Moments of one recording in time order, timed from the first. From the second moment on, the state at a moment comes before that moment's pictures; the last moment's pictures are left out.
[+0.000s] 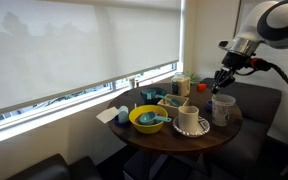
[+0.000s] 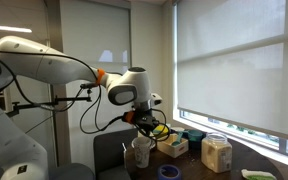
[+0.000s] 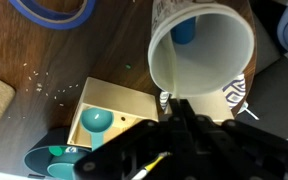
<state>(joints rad) 0.18 -0.48 -0.23 -2.44 0.25 2.25 -0.82</state>
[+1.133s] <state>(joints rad) 0.16 -0.70 -0.23 -2.35 0.24 2.29 -0.83</state>
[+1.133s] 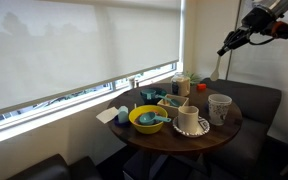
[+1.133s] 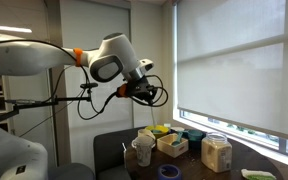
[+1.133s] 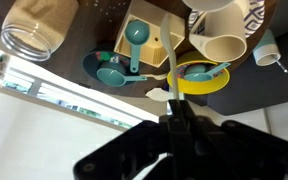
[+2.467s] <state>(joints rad) 0.23 -0.30 -0.59 -2.00 0.40 2.41 -0.82</state>
